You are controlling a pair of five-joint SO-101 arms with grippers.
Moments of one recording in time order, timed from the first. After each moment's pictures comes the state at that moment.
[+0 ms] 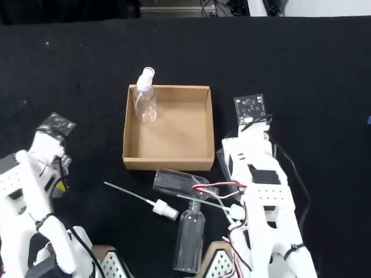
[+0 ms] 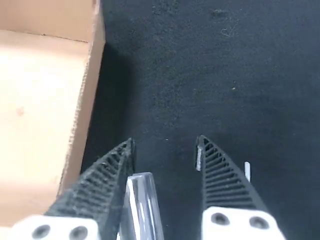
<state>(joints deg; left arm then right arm) -38.7 -35.3 52.4 63.3 -63.1 1.9 -44.1 74.7 23.0 11.0</state>
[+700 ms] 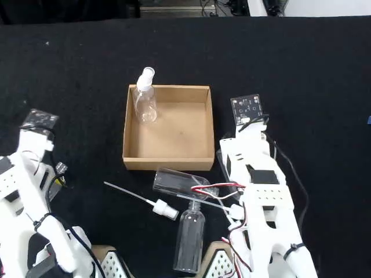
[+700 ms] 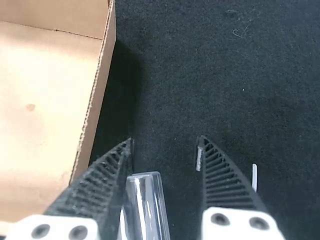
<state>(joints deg) -41.6 -35.3 52.1 59.2 -54.7 1.1 -44.1 74.7 23.0 10.9</state>
